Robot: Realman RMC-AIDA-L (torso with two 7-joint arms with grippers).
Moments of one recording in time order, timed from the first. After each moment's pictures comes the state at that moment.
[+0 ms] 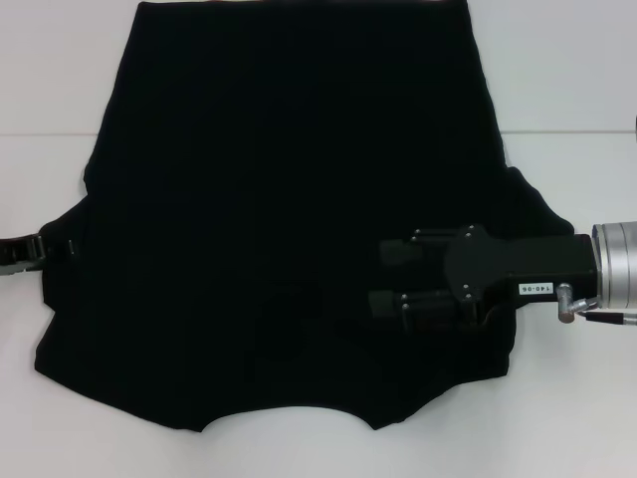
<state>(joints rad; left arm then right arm) -0.62 -2.01 0.50 0.71 2.57 1.01 -2.38 0.69 2.06 -0.79 -0.58 -1.96 -1.60 1.41</state>
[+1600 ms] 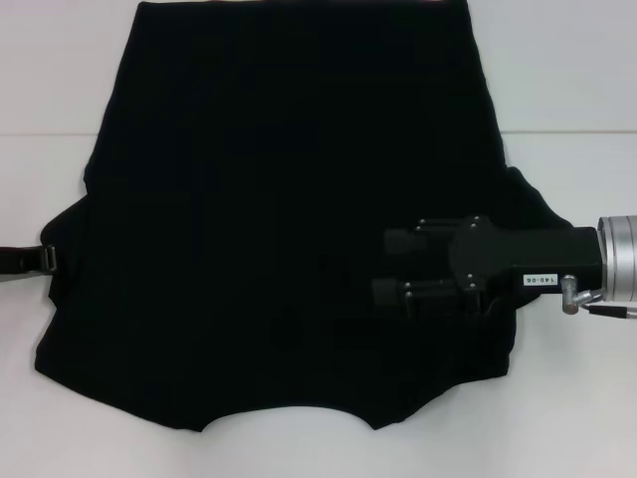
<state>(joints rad) -0.61 -2.02 0.60 0.72 2.57 0.98 -2.37 0.69 2.06 -0.77 -0.58 -1.96 -1.60 1.41</state>
